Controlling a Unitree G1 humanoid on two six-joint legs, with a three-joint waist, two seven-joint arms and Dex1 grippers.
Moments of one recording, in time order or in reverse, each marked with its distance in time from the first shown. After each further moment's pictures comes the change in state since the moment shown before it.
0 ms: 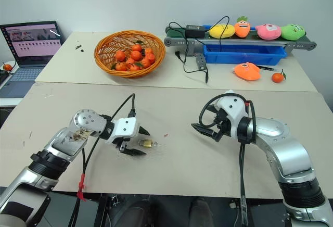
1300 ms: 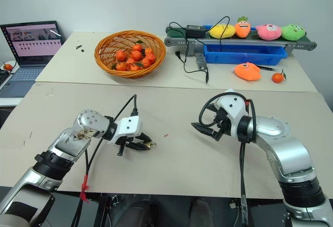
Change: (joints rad) left arm -0.007 -0.056 0.021 -0.033 -0.043 0.143 0.018; right arm -0.008 -0.003 0.000 -0.003 0.000 0.003 -0.001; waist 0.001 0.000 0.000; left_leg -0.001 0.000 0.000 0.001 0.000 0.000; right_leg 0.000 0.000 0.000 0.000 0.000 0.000
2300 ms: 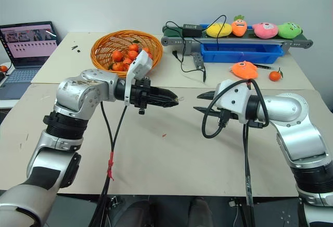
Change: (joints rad) left arm -0.406 -0.199 0.159 0.093 -0.353 0.526 0.087; right arm -0.173 -0.131 0.048 0.014 -0.147 -0.389 0.238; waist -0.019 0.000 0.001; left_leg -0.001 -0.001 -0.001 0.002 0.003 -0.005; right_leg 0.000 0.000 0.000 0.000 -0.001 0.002
